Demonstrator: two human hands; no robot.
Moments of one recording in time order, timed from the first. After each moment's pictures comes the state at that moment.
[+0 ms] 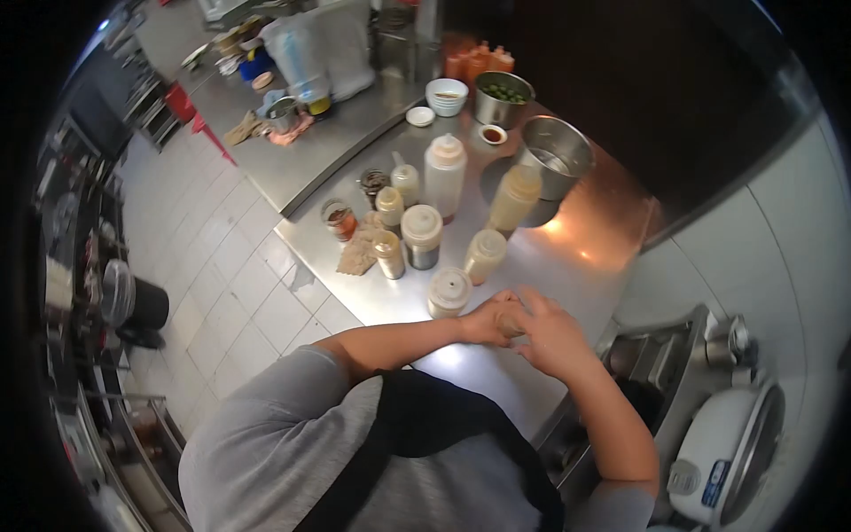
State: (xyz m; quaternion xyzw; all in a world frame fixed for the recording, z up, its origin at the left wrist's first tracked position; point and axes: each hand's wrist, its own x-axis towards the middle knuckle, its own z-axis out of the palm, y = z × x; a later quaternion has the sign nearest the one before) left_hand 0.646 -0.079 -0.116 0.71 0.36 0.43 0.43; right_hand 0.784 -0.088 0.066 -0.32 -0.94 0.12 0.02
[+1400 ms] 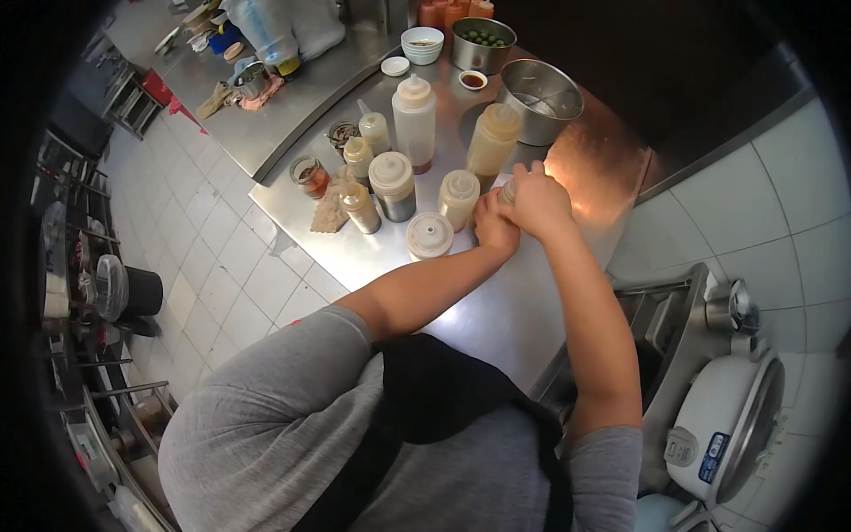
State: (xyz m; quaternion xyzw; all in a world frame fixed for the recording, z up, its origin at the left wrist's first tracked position) left_hand 0.717 -0.001 -0.111 0.40 0.72 0.49 0.28; right_hand 0.752 0.015 0.036 -0.53 -0.85 0.04 0.02
